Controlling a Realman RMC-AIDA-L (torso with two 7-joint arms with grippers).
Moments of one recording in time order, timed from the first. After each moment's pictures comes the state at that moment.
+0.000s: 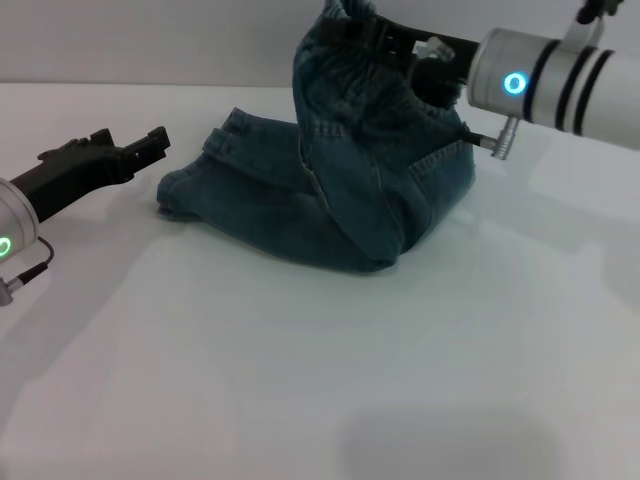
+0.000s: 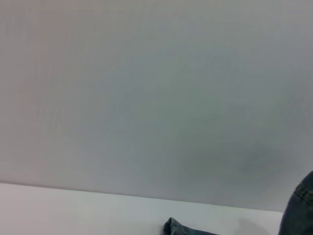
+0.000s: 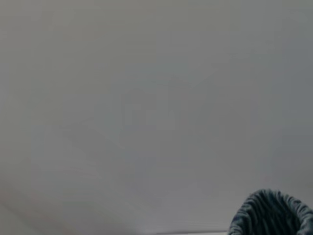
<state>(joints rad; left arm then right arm) -0.14 -2.06 -1.68 -1.12 1.44 -0.55 1.27 0.80 2.06 1.79 0.57 -1.22 0.83 -1.10</state>
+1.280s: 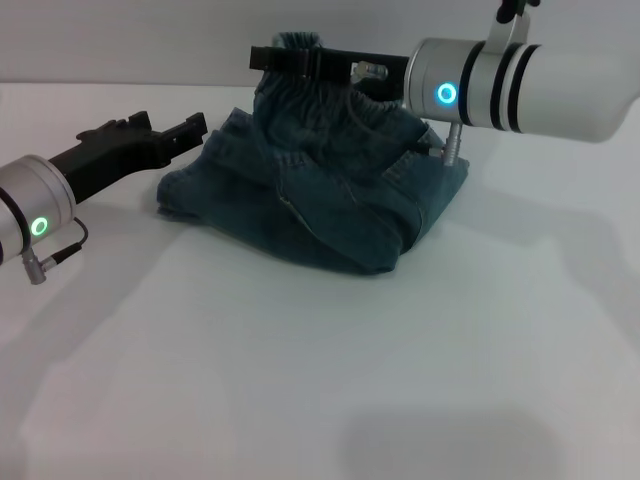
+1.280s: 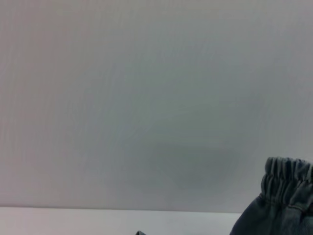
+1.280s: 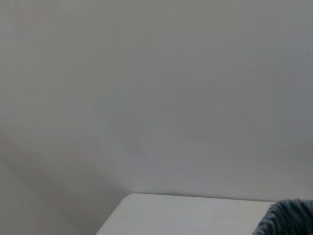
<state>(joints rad) -0.21 -2.07 -1.65 -1.09 1.43 -0.54 1.29 0.89 2.07 1.61 0.55 -1.23 0.70 -1.07</state>
